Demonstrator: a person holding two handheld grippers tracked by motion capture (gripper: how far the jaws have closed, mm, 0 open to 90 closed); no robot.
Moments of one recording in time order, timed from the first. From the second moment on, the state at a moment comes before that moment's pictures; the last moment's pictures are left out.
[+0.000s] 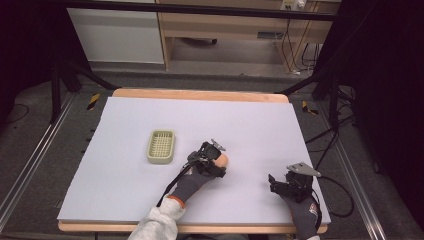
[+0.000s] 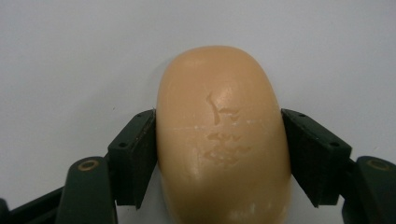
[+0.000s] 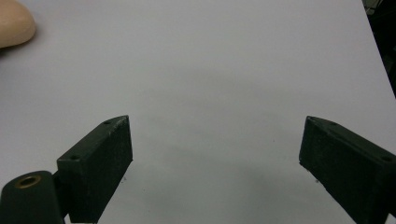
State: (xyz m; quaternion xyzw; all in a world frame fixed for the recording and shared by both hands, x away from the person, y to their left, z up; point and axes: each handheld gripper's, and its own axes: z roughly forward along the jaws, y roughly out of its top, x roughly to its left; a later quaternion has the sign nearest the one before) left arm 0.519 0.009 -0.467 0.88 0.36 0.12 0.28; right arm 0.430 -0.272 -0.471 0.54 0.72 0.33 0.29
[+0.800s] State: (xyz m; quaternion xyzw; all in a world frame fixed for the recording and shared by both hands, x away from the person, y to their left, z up) left arm 0.512 0.023 -0.449 0.88 0.36 0.13 0.29; right arm 0.430 -0.272 -0.471 0.54 0.72 0.33 0.29
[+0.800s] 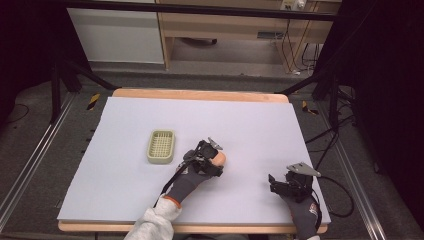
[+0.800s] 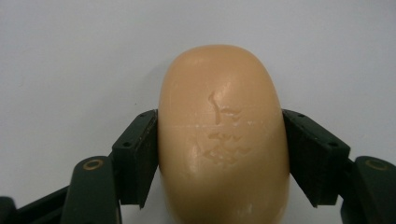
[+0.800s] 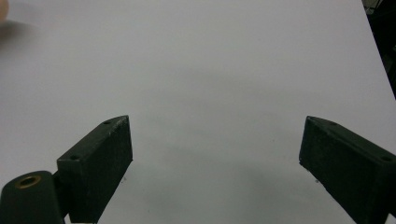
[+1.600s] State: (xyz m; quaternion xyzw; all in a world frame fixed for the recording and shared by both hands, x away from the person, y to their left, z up) left arm 0.499 0.078 -0.421 0.86 0.37 0.15 0.32; right arm 0.430 -0.272 -0.472 0.55 0.71 0.32 0.29
